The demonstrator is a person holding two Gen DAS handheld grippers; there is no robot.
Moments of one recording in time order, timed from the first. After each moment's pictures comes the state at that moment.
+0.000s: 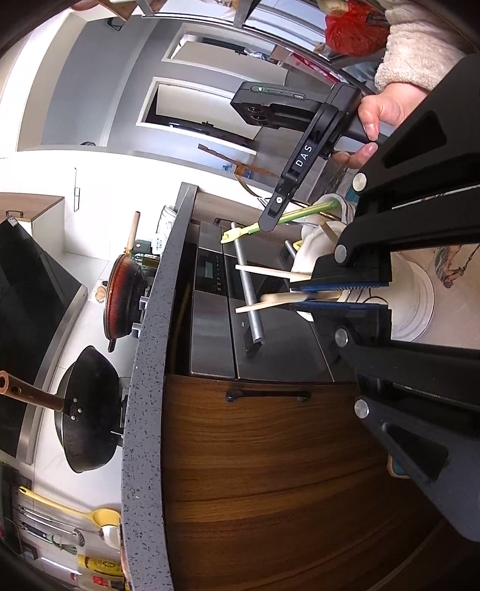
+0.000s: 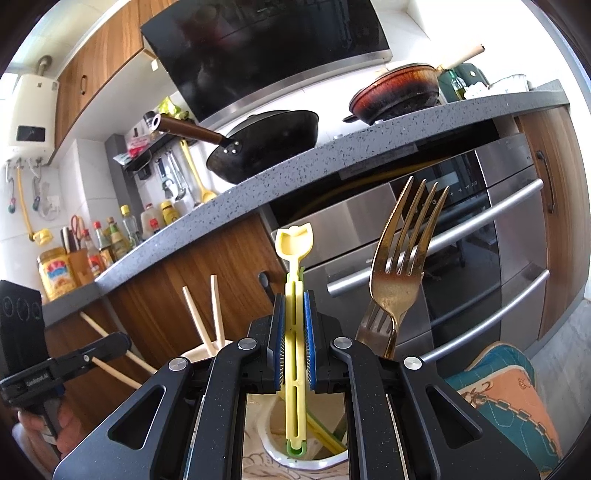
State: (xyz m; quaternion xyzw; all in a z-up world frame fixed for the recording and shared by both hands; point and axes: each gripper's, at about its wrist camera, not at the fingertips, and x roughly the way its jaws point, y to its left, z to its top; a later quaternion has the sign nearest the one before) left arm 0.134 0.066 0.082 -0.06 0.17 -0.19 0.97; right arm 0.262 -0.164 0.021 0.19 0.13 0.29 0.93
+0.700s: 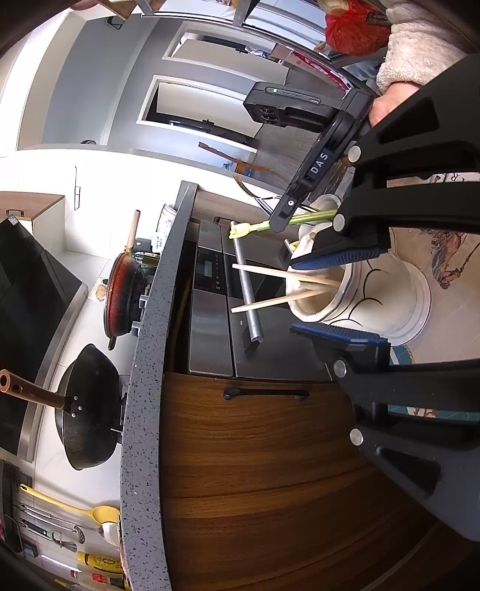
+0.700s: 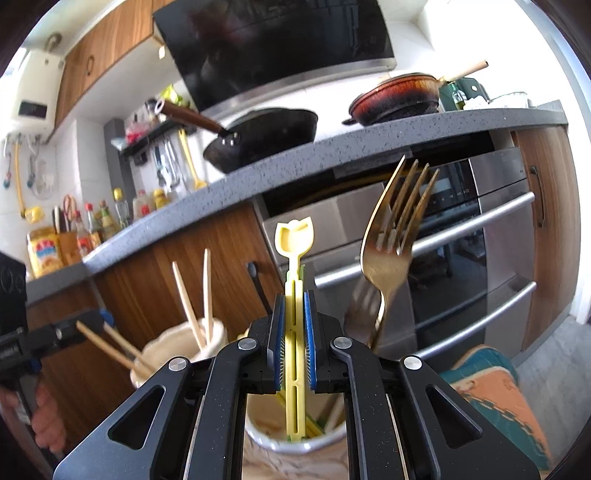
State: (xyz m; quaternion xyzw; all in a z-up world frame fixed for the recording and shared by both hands) left arm 0.129 0.067 0.080 -0.07 0.18 -0.18 0.97; right arm 0.253 -0.161 0.010 0.14 0.12 0.27 0.94
